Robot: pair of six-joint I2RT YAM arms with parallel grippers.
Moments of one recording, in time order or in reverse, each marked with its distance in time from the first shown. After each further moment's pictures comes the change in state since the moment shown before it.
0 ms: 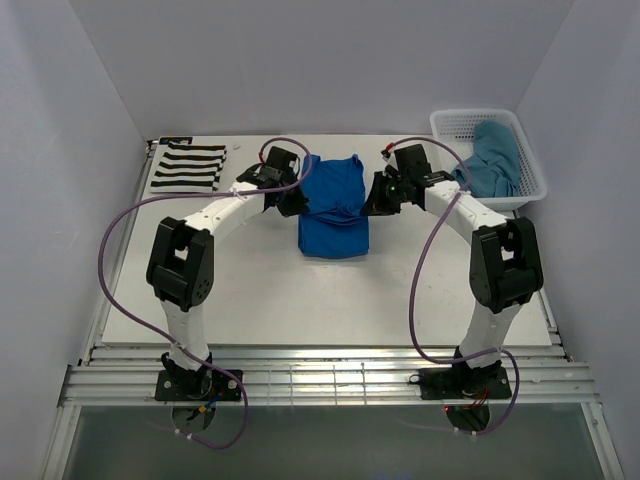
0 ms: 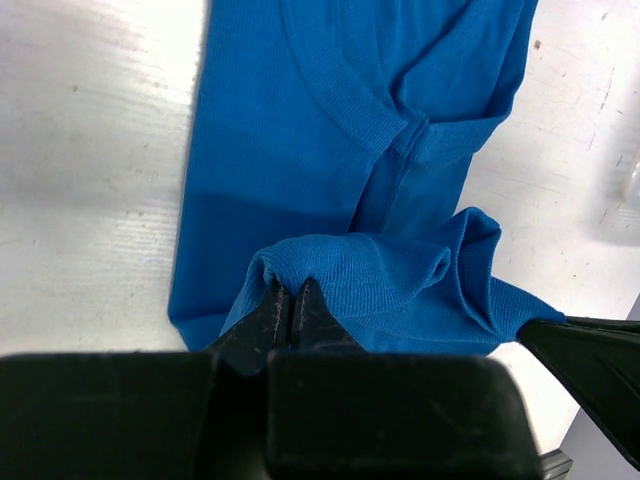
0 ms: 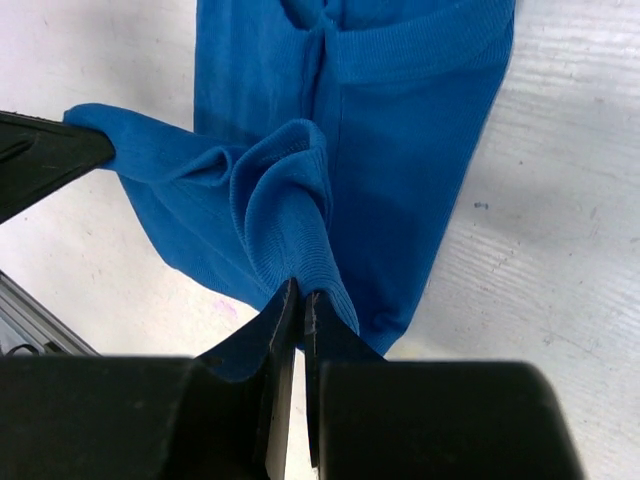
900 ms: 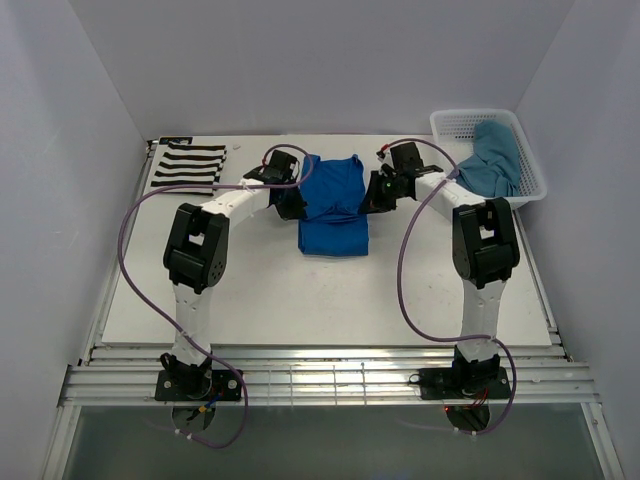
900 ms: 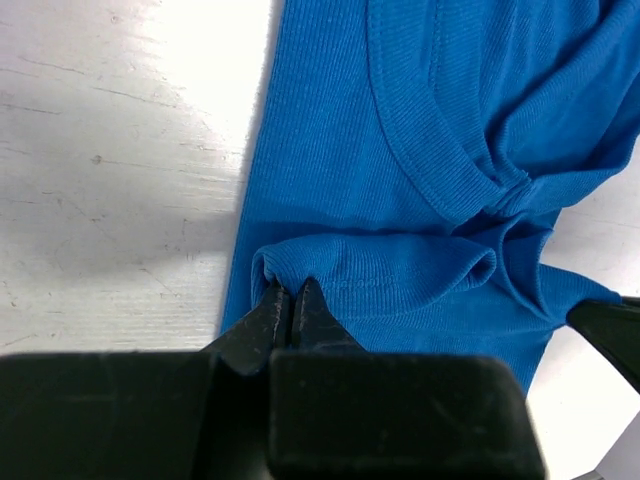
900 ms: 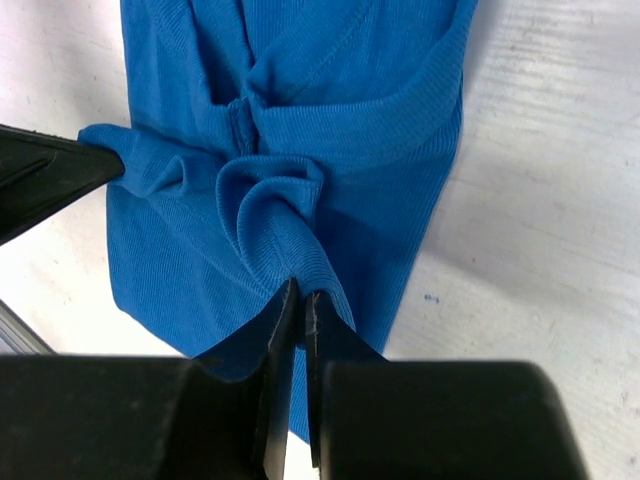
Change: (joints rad) left arm 0.047 0.196 0.096 0.000 0.056 0.058; right arm -0.039 0.237 0.165 0.001 -0.056 -0.038
